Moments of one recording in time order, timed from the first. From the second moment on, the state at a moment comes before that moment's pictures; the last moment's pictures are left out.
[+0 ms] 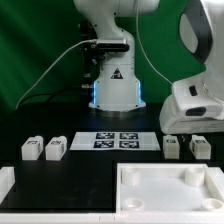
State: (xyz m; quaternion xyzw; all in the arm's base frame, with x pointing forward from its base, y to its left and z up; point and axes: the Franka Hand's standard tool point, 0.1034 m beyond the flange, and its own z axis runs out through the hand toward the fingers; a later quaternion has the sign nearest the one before) arm 0.425 0.173 0.047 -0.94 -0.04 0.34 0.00
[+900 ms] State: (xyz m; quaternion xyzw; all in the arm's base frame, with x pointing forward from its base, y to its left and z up) arm 0.401 0.177 0.017 -0.91 -0.03 0.40 -0.01
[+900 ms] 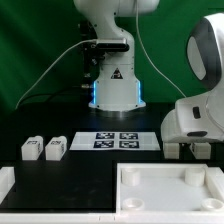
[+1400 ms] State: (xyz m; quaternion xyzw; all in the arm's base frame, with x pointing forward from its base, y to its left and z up) arm 0.393 0.187 0.010 -0.91 -0.04 0.40 -0.01
